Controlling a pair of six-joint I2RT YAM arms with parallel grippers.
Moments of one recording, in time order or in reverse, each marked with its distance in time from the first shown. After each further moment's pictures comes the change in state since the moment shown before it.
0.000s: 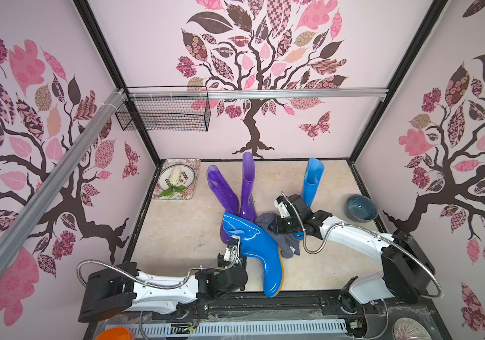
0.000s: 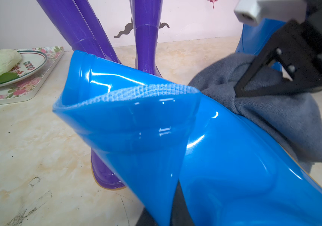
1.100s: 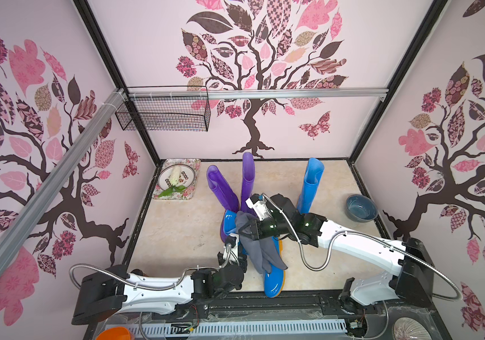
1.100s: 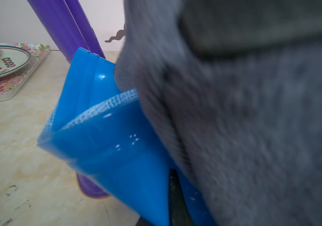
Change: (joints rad) left arm 0.000 -0.081 0.000 0.040 0.050 -0.002; right arm 0.337 -0.029 0.283 0.095 -0.116 0.171
